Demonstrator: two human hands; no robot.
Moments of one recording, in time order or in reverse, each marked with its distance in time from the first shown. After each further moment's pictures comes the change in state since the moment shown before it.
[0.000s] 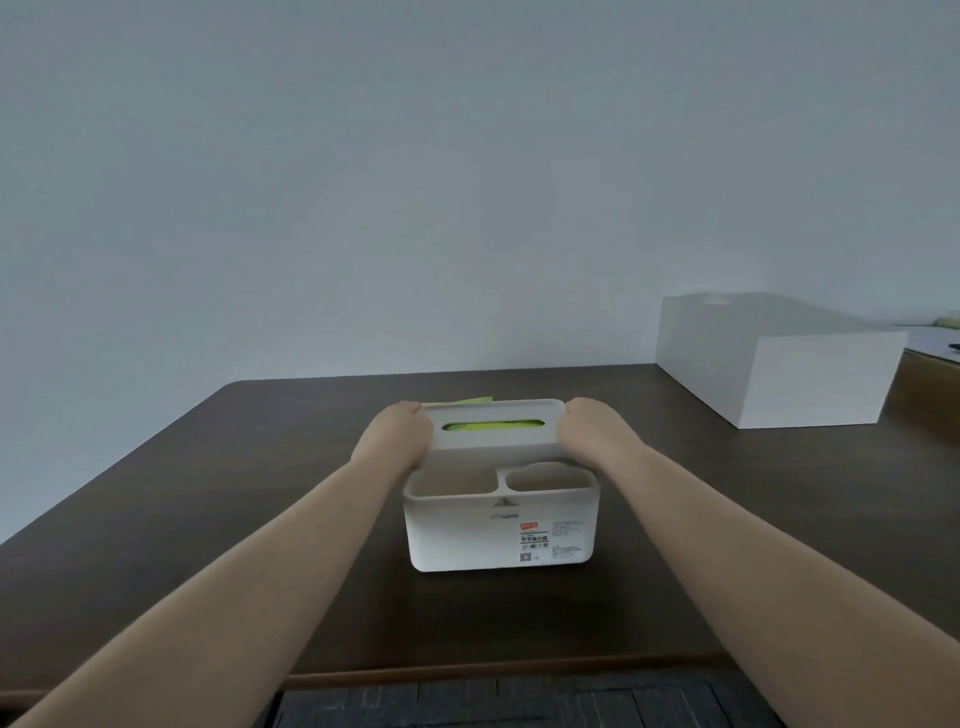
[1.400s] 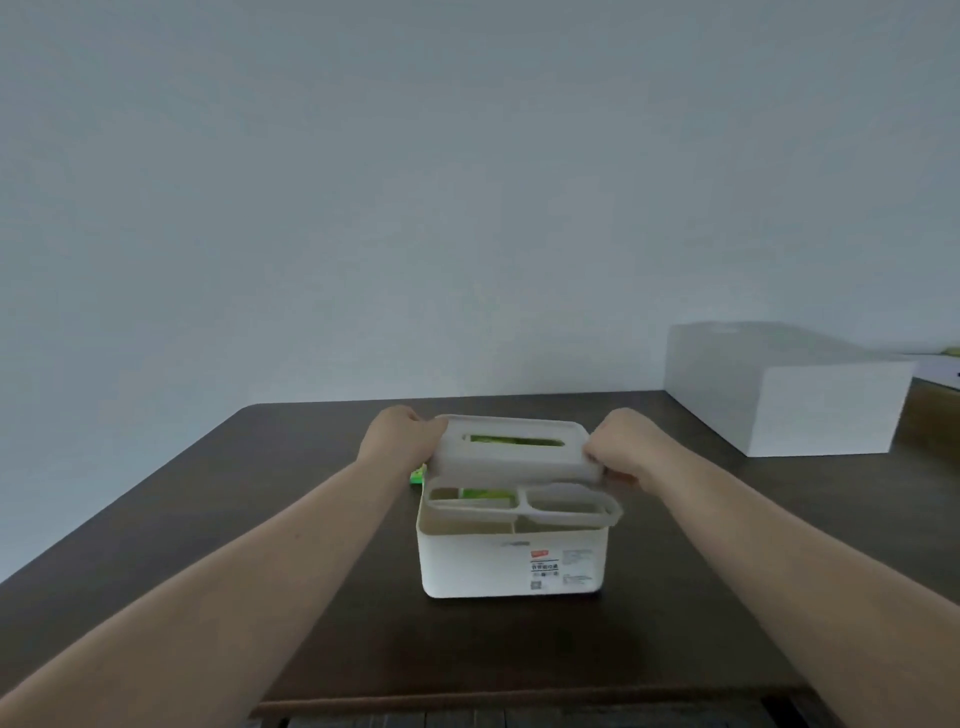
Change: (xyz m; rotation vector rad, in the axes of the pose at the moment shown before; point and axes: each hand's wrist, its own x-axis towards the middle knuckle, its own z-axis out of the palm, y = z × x) left_hand 0.002 0.009 -0.023 -0.045 0.076 0.028; right_hand -0.004 0.006 -0.028 0.196 -0.014 0.078
